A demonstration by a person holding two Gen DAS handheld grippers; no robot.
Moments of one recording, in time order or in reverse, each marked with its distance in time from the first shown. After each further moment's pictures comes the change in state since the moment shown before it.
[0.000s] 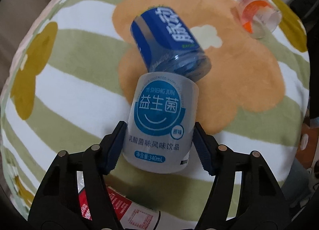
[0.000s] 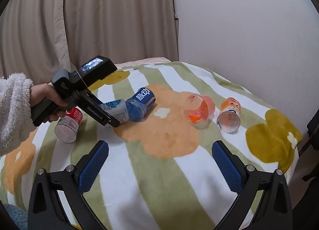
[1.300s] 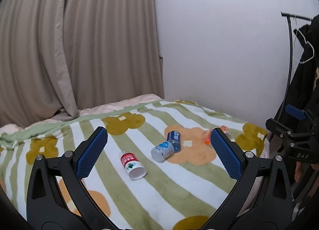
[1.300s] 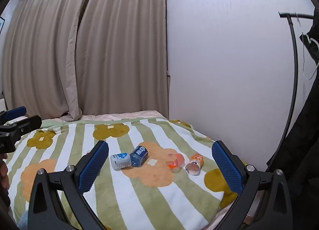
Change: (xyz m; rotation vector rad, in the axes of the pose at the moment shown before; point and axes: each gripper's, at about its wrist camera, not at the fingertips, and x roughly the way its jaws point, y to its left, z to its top) left arm -0.307 -0.155 -0.237 -0.411 -0.978 0.348; right arm -0.190 0.004 0.049 -0.033 -0.330 -0.060
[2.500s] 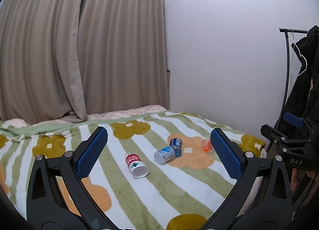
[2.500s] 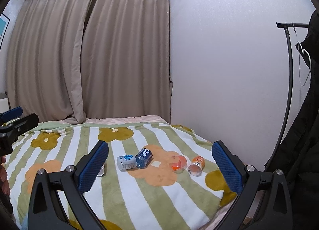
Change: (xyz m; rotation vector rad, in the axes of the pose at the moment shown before) left arm -0.069 -0.006 -0.016 -0.067 -0.115 0.059; right arm -0.044 0.015 0.007 -0.006 -0.040 0.000
